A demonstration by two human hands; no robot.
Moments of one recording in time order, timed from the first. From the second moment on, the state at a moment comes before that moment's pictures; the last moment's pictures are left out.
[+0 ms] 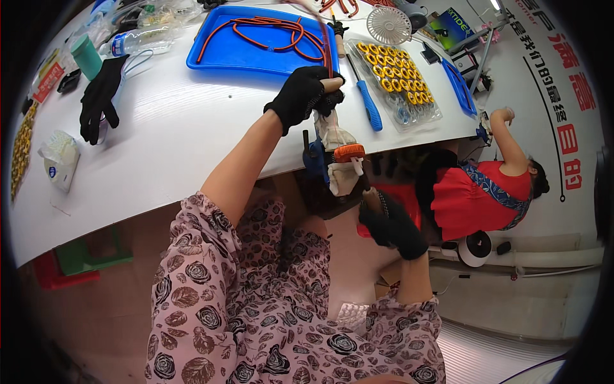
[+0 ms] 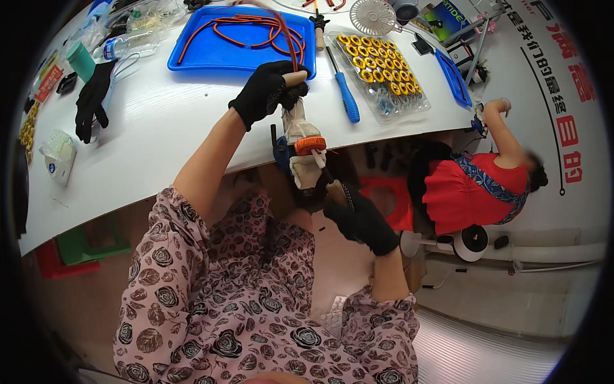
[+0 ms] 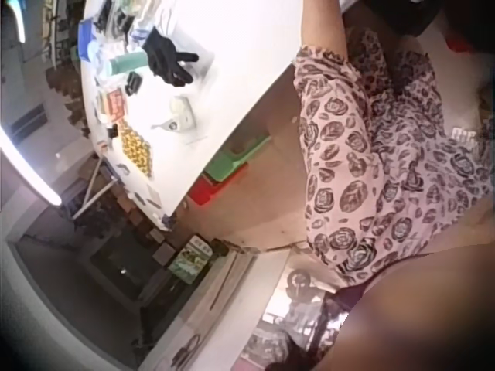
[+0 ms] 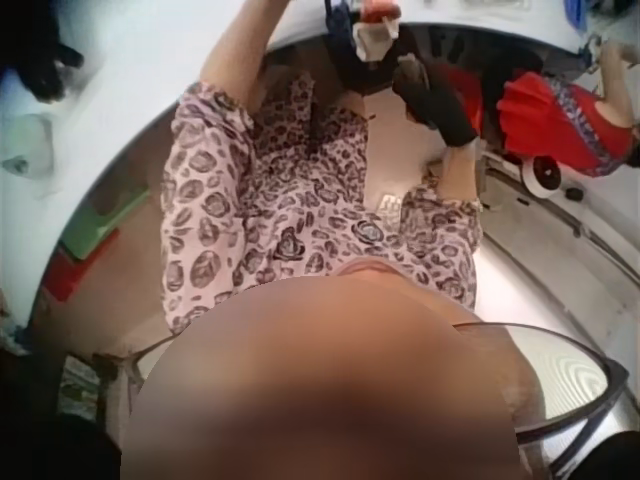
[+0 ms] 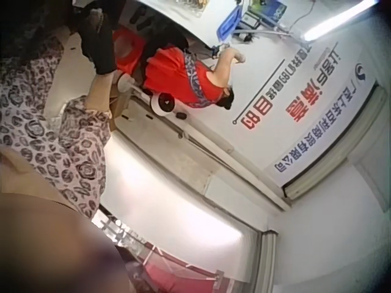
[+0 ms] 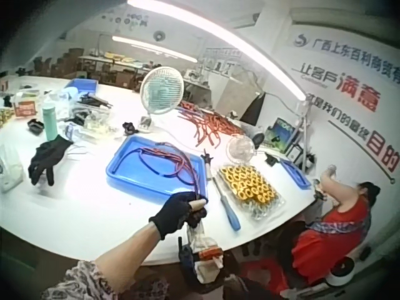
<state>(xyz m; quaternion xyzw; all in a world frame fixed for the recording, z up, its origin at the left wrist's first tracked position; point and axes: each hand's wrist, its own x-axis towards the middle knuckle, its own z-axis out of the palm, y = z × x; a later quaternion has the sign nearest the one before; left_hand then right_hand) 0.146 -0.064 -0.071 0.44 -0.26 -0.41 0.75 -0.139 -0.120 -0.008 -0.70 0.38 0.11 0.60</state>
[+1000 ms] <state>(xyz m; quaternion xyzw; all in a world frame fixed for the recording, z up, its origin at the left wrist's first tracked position) 0.006 0.044 -0.067 0.58 -0.58 0.25 0.52 -0.288 -0.034 -0.005 -0.42 0.54 -0.39 0.62</state>
